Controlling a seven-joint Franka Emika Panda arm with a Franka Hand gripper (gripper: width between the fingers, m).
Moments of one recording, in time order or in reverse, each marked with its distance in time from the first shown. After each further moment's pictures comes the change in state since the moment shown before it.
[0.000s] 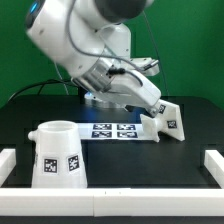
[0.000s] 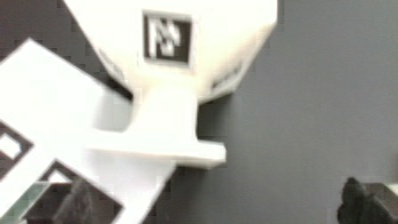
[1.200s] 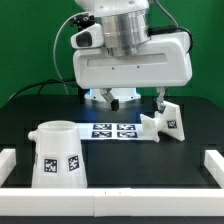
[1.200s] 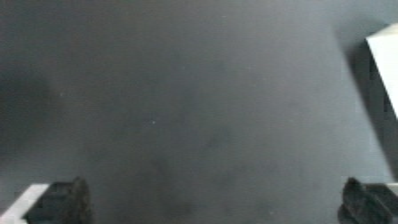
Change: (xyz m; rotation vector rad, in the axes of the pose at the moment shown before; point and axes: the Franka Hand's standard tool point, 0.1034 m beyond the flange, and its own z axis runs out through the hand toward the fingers) arm 0.027 -0.090 -0.071 -0.272 0.634 -0.432
